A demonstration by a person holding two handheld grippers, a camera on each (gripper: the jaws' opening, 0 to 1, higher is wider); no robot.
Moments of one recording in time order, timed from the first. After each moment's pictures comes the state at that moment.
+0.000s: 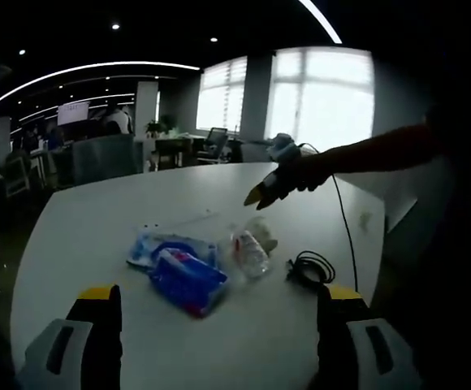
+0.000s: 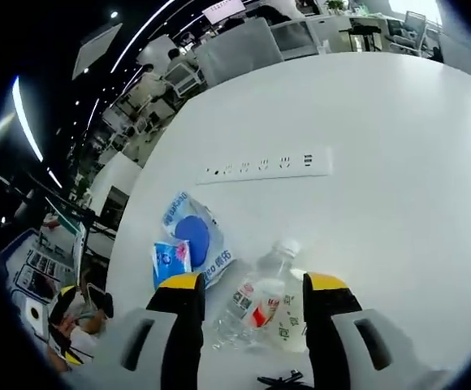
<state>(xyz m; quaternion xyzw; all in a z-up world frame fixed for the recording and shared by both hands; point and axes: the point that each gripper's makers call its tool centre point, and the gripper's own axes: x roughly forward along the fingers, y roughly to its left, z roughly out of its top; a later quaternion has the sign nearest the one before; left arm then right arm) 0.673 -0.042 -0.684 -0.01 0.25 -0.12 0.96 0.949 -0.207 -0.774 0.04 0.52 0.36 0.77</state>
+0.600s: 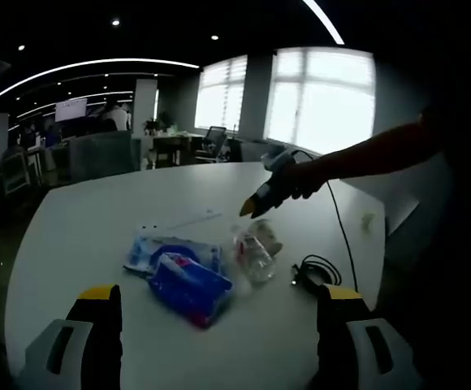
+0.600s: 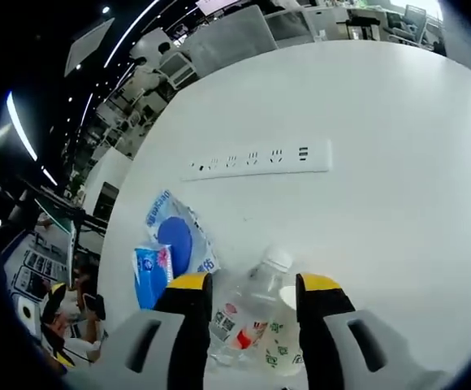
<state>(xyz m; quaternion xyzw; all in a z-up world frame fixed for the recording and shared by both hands) 0.701 -0.038 -0.690 -0.02 0.25 -0.12 0.96 0.969 -0.195 -0.806 0.02 0.54 0.35 0.76</state>
